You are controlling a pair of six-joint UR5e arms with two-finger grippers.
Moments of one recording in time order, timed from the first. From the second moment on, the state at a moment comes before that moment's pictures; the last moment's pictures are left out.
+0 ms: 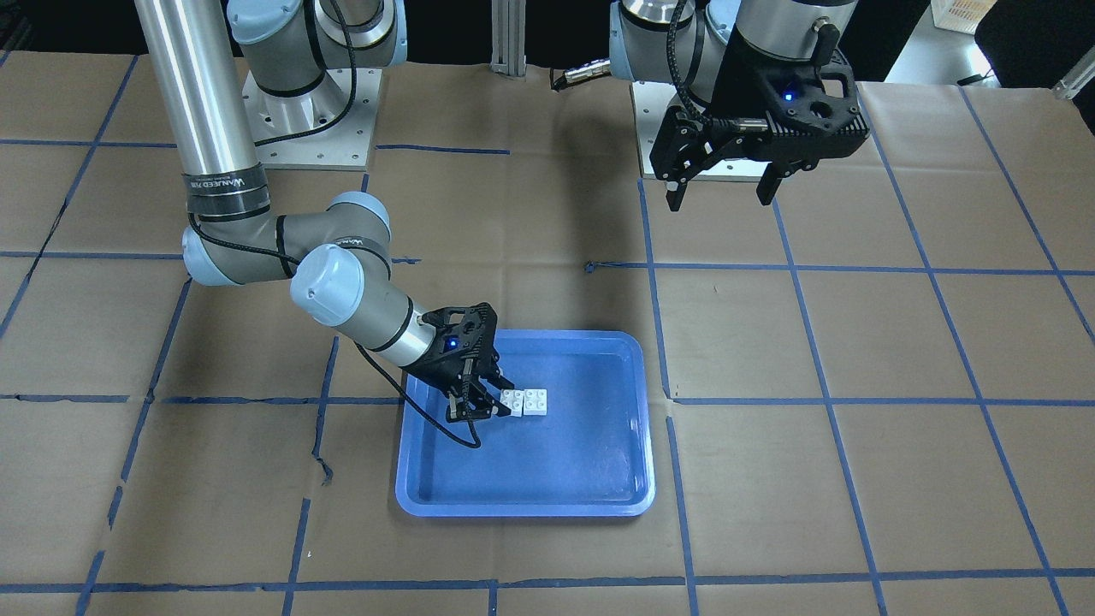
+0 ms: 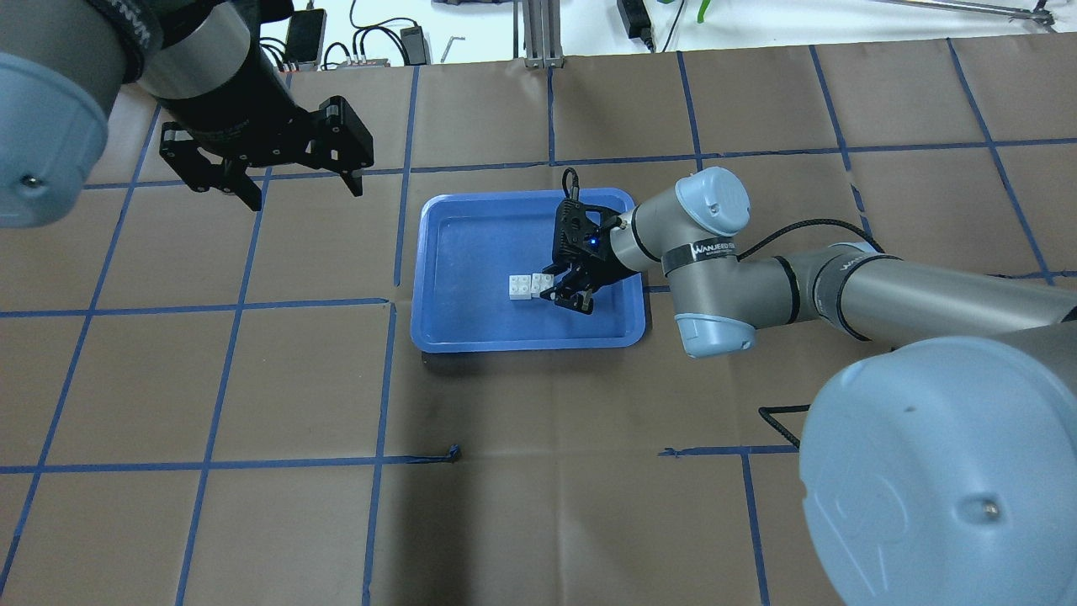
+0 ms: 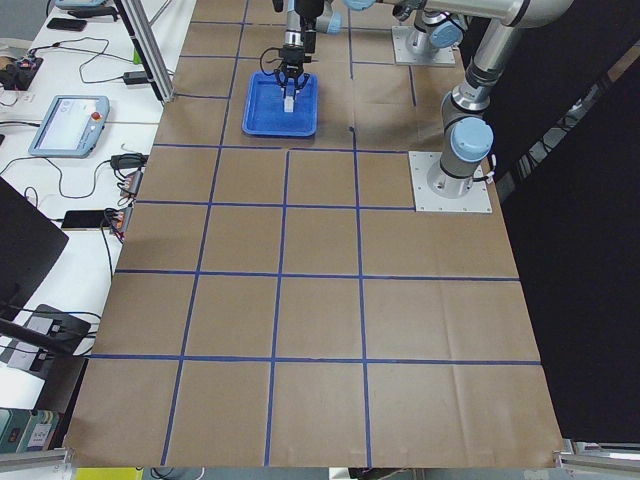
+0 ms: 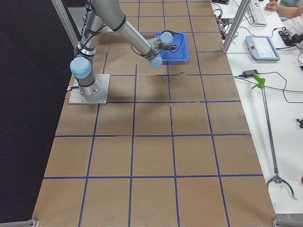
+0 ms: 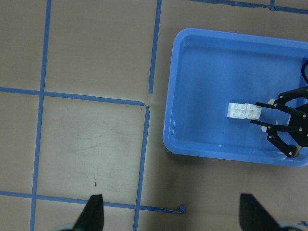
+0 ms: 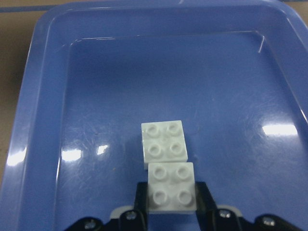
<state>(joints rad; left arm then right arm) -1.64 -1.54 -1.55 -1.55 1.58 -0.18 1.72 -1.01 1.95 -2.76 -0.95 -1.25</state>
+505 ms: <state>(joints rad) -1.64 -1.54 -1.55 -1.55 1.58 -0.17 1.72 -1.01 1.95 -2.76 -0.95 -1.25</state>
